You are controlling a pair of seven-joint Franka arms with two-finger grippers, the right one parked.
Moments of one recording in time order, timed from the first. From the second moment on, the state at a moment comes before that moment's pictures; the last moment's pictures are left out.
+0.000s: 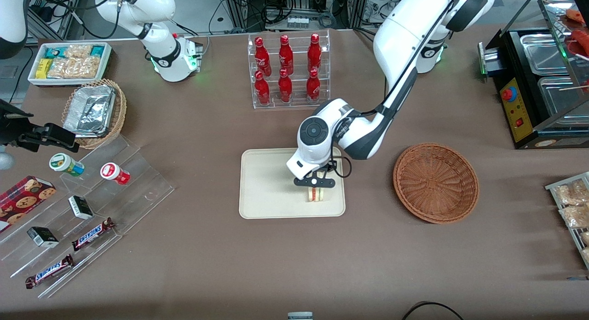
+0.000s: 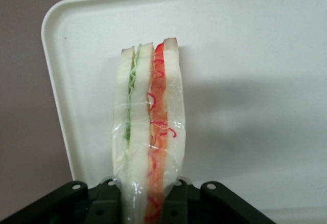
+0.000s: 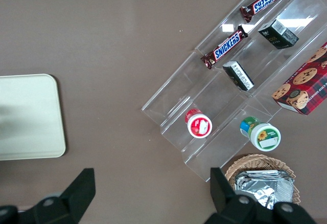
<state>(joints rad) -0.55 0.73 -0.21 -1.51 0.17 2.17 -0.73</state>
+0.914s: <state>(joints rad) -0.55 0.76 -0.21 -1.48 0.21 2.19 -0.73</state>
